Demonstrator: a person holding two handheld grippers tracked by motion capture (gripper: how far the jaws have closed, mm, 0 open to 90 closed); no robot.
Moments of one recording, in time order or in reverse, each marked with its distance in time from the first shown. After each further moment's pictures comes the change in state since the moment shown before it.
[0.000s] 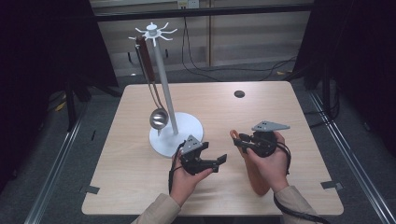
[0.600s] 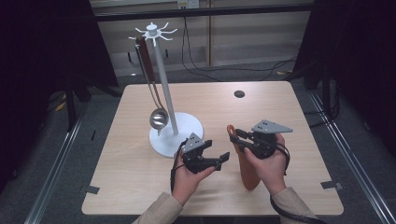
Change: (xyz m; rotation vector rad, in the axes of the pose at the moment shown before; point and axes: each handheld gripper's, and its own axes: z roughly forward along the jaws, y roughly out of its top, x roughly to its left) left arm -0.008 0.010 0.001 -0.020 -0.014 0.007; right arm 0.018 0.011 -0.013 -0.133 0.014 -0.031
